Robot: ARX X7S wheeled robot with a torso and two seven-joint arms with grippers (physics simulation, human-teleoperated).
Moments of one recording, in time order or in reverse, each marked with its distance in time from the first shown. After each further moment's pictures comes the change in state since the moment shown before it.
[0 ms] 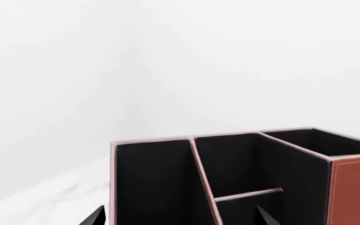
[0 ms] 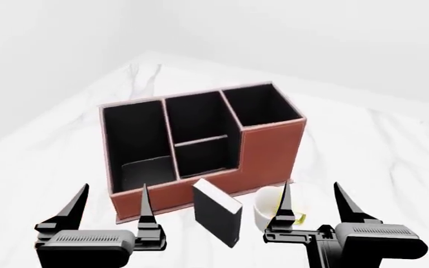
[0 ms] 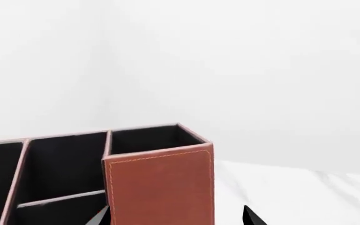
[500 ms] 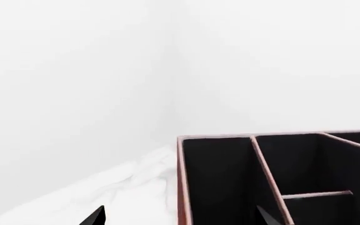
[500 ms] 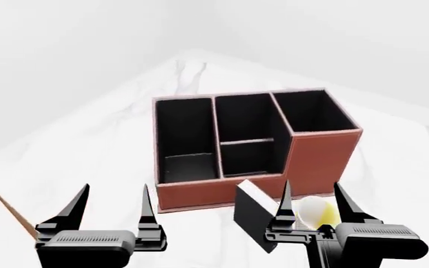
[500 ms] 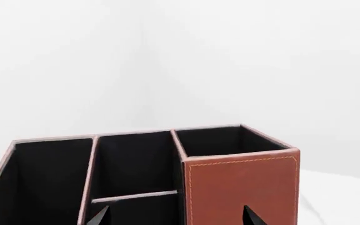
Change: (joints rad) left arm -0.002 -0.018 0.016 0.003 -0.012 0.000 -0.021; right arm 0.003 0.019 -0.016 0.000 0.011 -0.008 0.022
